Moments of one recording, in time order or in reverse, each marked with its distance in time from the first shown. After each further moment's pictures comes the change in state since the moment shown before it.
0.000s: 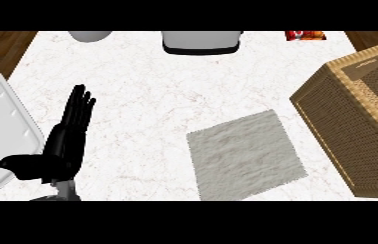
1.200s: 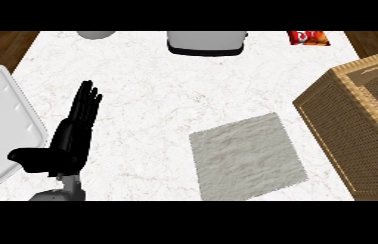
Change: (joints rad) left arm -0.038 -0.012 -0.008 0.023 -0.006 -0.019 0.009; right arm -0.605 0.133 0.112 0.671 0.245 0.327 -0.127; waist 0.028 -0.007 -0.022
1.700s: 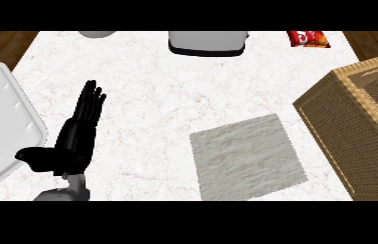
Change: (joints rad) left arm -0.007 -0.017 -0.011 0.013 -0.015 0.011 -0.012; right arm -0.156 0.051 0.028 0.169 0.052 0.050 0.005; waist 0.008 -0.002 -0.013
